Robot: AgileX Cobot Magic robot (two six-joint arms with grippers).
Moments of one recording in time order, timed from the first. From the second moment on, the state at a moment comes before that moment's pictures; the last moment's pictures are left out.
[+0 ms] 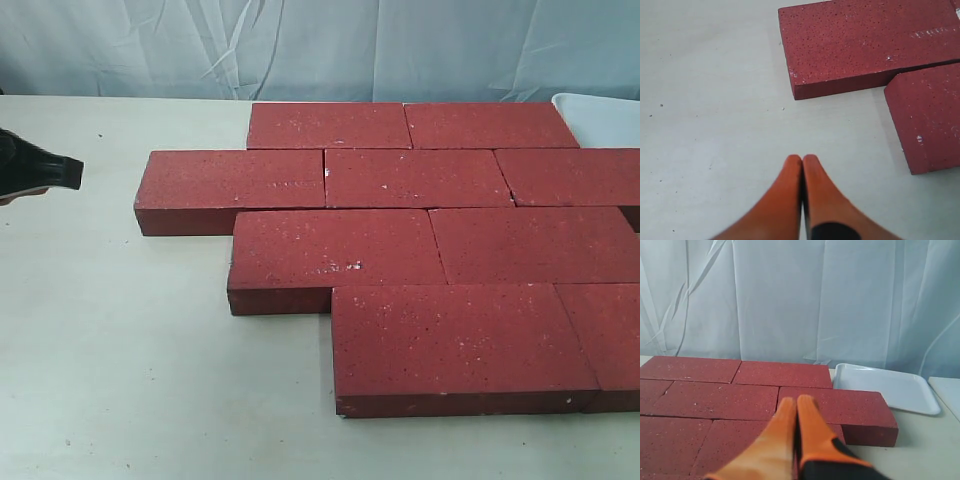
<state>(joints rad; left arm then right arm) -0.25 1.14 -0.80 0.02 0.61 -0.13 0.03 0.01 -0.34 0.00 0.52 -0.05</state>
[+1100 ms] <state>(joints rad) -0.25 1.14 -0.80 0.02 0.61 -0.13 0.03 0.01 -0.16 -0.01 0.45 -0.05</state>
